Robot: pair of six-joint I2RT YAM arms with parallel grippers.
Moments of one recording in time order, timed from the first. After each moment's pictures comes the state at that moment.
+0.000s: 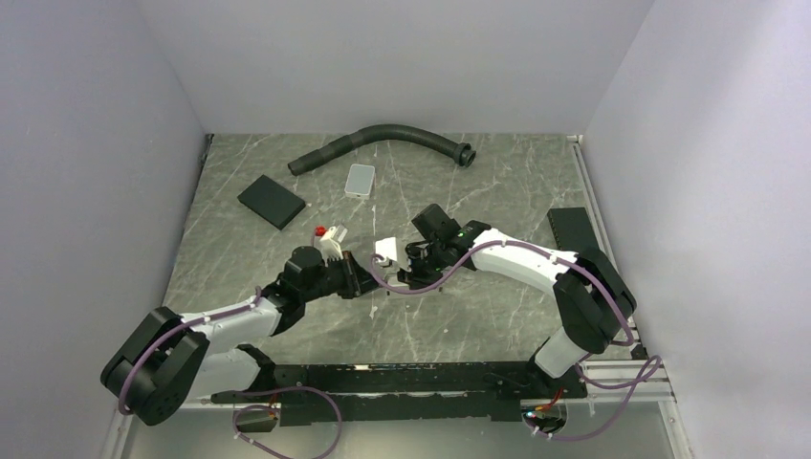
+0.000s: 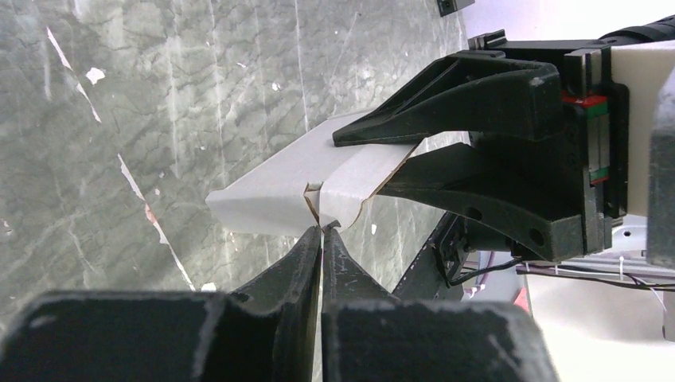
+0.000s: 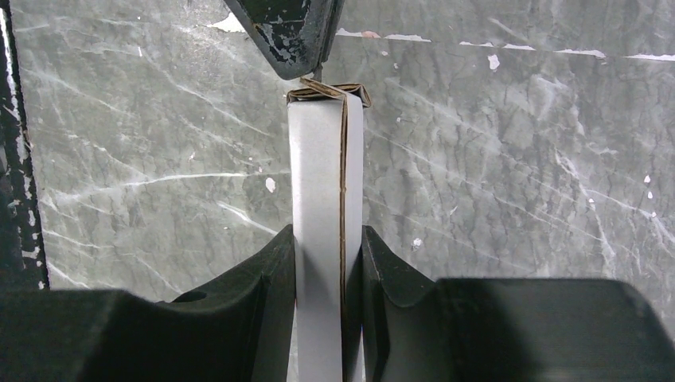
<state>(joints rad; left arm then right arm) -0.61 1.18 0.30 0.52 0.39 -0.83 0.77 1.59 1.02 -0.50 -0.45 -0.76</state>
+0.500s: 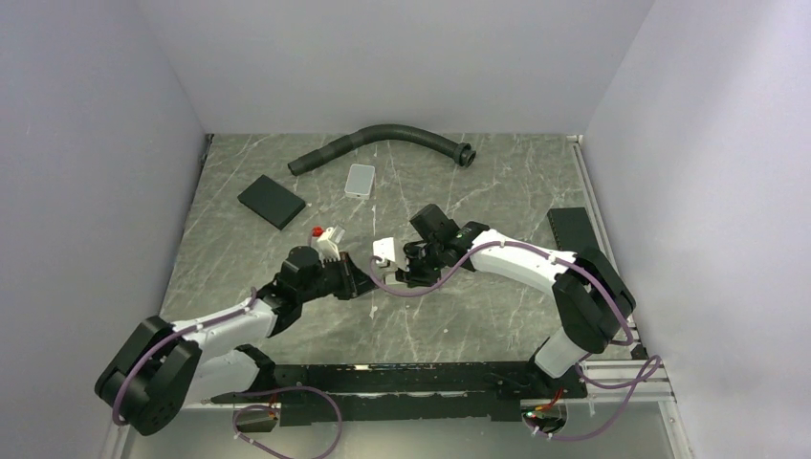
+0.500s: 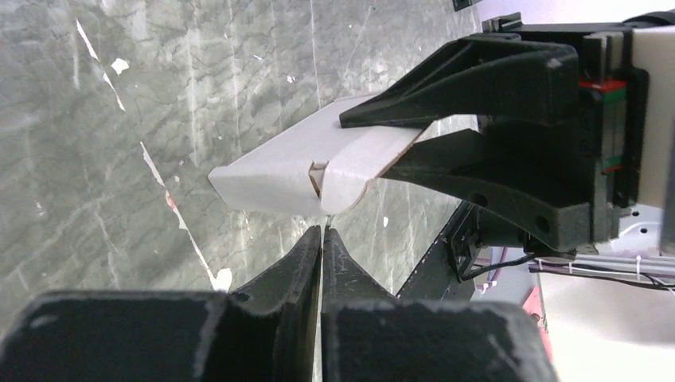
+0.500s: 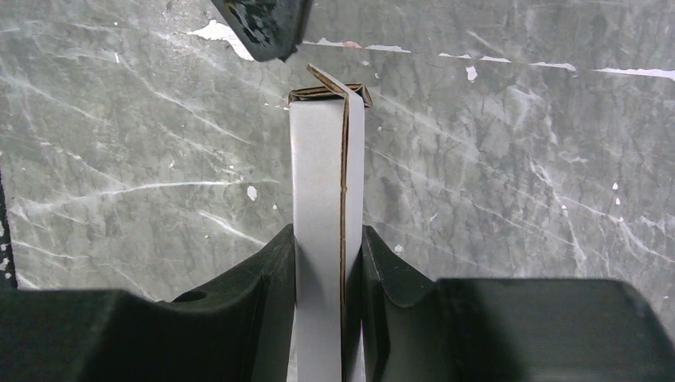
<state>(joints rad) -0.59 1.15 0.30 0.46 0.39 -0.80 0.78 1.59 1.02 -0.47 -0.43 -0.77</state>
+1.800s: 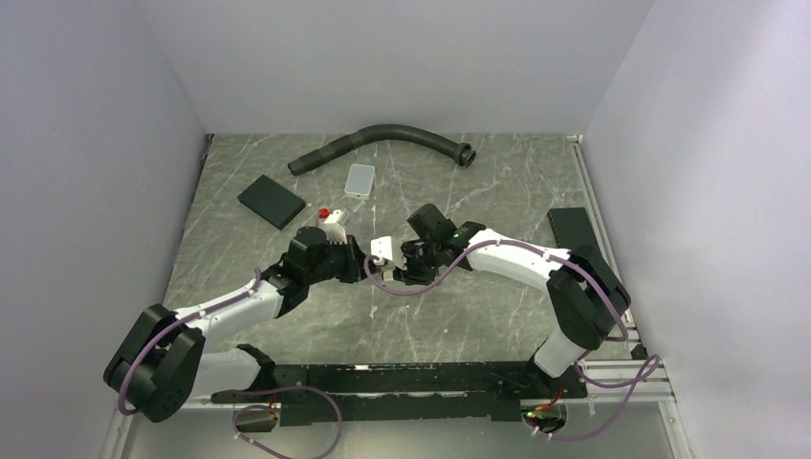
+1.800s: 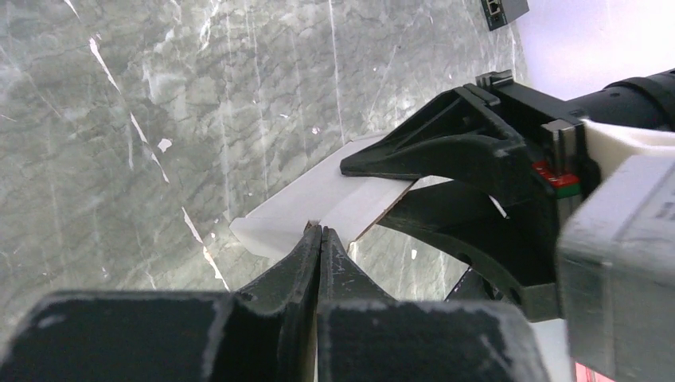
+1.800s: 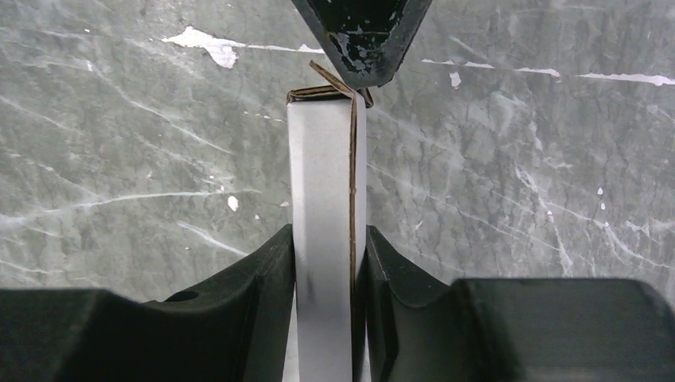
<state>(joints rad) -0.58 1.20 0.47 0.28 0.34 -0.65 0.78 1.61 1.03 -0.43 -0.42 -0.78</state>
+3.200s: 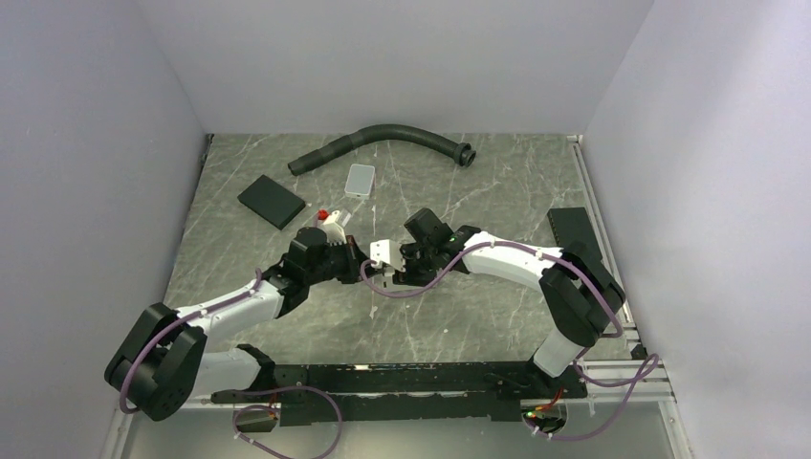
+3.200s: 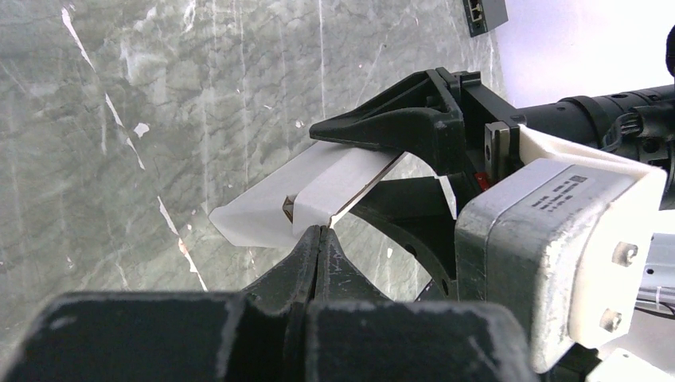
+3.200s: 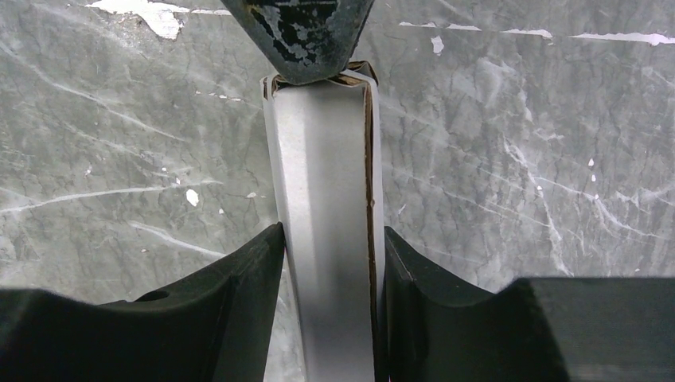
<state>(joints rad) -0.58 1.21 0.46 0.30 0.36 -0.74 0.80 1.65 1.01 -0.38 -0.30 -0.77</state>
